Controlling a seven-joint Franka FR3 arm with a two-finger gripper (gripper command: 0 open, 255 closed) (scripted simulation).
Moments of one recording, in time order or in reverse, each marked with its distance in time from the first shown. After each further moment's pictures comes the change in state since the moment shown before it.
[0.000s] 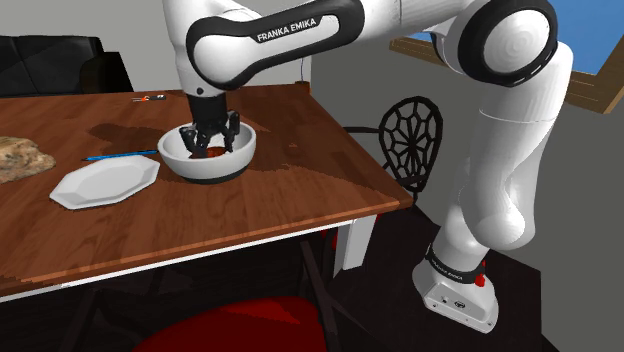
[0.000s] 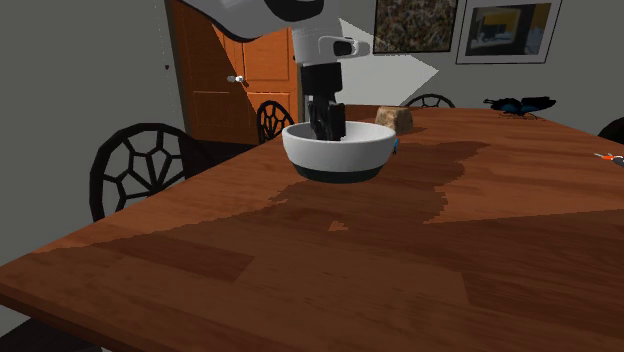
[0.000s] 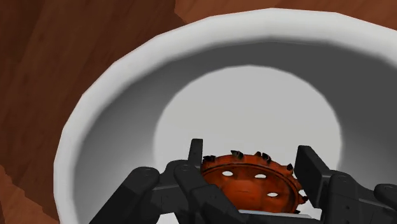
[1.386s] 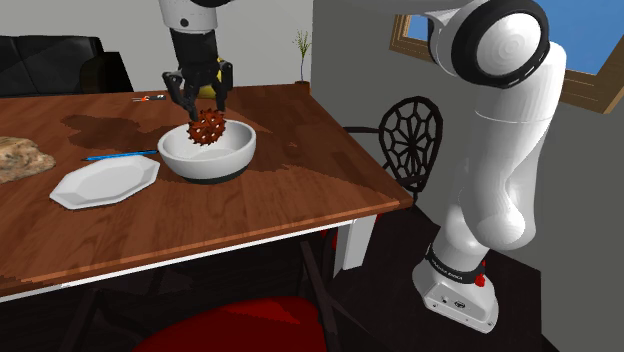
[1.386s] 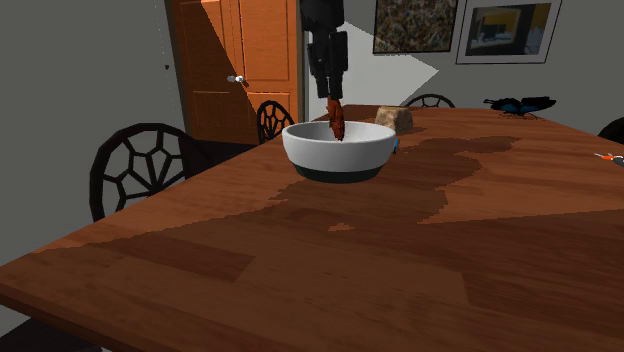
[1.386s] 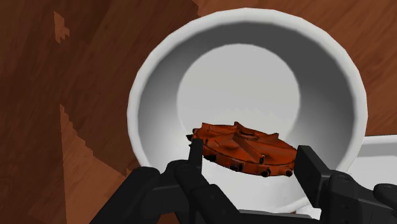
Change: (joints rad) arm 0.010 0.030 0.005 0.322 0.001 -0.292 -0.018
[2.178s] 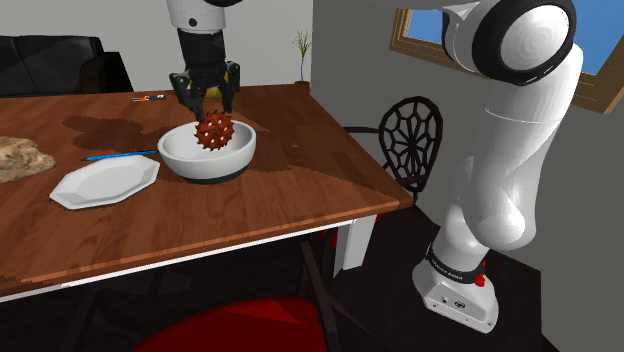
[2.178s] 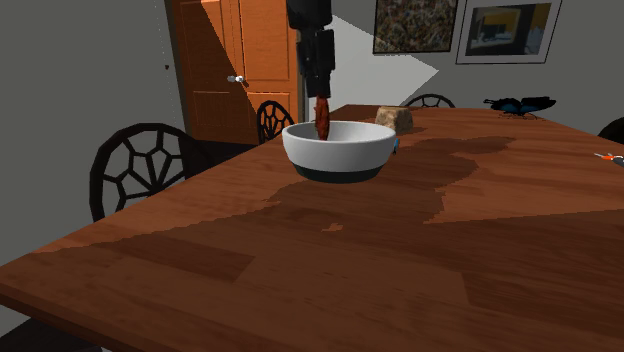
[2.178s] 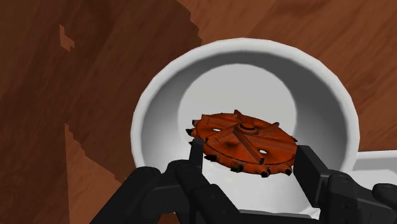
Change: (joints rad) arm 0.003 -0.075 0.005 -0.095 0.010 0.019 0.012
